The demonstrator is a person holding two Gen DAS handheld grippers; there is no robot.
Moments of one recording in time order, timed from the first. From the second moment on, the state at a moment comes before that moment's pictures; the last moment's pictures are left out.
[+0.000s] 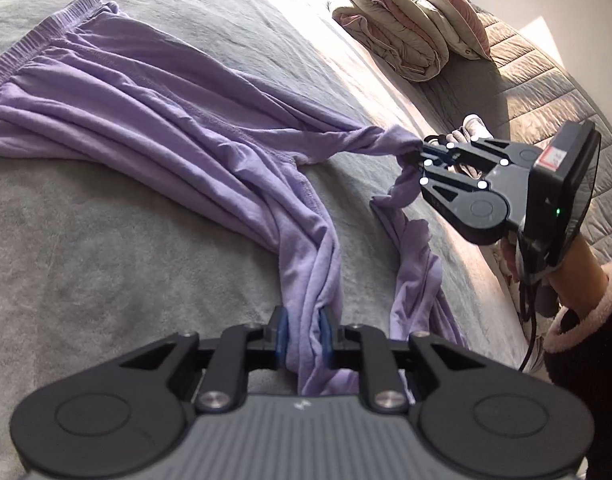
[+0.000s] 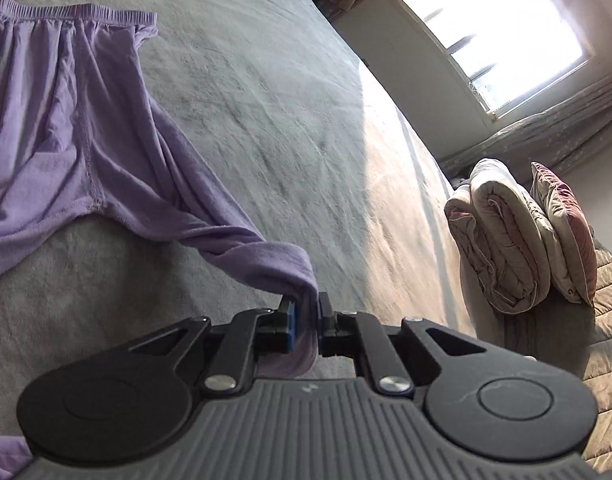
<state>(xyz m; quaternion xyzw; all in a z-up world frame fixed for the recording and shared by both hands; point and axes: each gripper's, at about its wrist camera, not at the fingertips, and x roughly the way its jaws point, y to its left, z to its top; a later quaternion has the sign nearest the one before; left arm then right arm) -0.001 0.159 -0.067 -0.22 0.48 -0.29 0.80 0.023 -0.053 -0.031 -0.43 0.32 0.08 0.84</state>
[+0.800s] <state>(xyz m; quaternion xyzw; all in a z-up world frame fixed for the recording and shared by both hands) 0.045 0.181 -0.053 -0.26 0.39 -0.17 0.87 0.103 -0.063 0.001 -0.09 0.37 0.31 0.87</state>
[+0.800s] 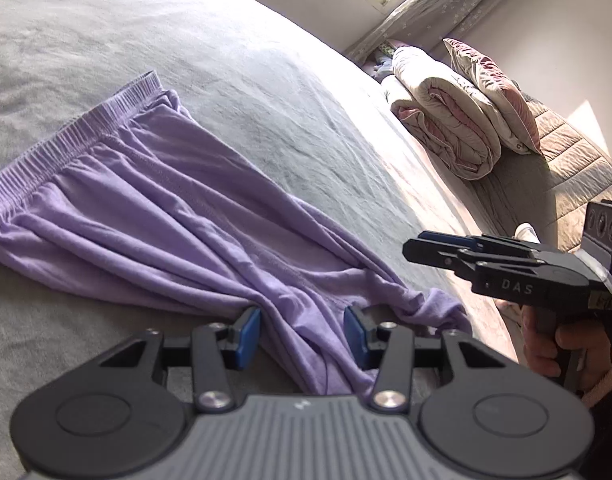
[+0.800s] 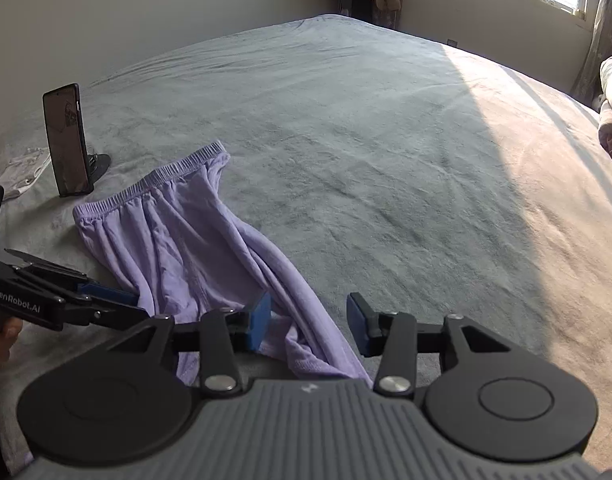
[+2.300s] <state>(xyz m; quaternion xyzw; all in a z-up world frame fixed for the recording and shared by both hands) 0.205 0.236 -0.046 -0.13 0.32 0.05 0.94 0.165 -0.094 -0.052 0.07 0.32 0.30 0.89</state>
